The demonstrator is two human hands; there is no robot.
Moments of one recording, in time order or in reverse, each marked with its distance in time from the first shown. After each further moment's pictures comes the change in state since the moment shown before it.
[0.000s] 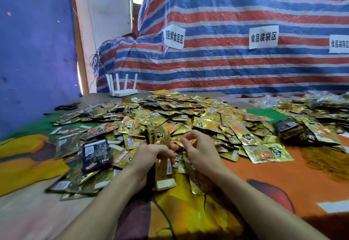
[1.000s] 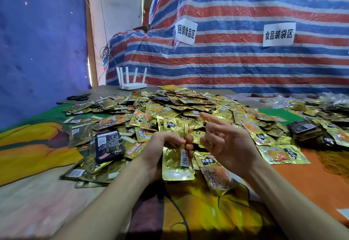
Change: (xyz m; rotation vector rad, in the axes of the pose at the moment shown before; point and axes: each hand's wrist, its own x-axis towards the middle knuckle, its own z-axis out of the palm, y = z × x) left_hand -0.002 0.010 -0.002 -0.393 -0.429 -0.134; right_hand 0.001 -0.006 -0.035 1.371 -0.425 0.267
